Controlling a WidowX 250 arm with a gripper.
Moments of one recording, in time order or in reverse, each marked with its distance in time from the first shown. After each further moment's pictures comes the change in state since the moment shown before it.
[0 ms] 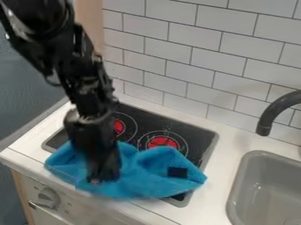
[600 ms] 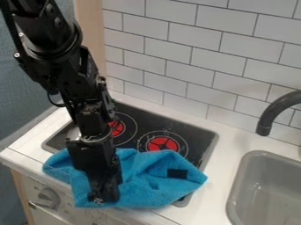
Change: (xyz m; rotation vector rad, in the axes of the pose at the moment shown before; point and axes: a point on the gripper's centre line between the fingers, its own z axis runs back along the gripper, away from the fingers) arm -0.002 0.012 -0.018 0.037 -0.006 0.052
